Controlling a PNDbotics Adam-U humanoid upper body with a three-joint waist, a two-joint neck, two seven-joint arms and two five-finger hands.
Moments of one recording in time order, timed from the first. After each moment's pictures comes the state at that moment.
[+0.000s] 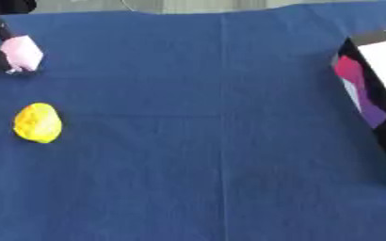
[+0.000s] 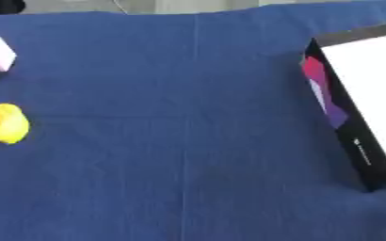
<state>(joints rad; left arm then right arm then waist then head) -1.07 0.87 0.13 -0.78 -1.02 0.11 -0.46 0.02 -0.24 -0.18 -2.00 0.18 -0.22 0.00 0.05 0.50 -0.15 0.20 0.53</state>
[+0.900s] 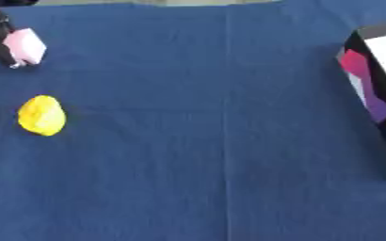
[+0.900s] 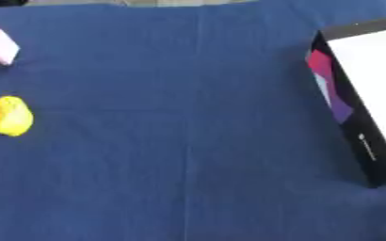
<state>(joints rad) -1.07 0.85 0.11 -0.79 -0.99 0.09 -0.44 0.04 -0.25 -0.18 -2.00 0.16 -0.23 0.00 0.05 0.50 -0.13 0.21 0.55</state>
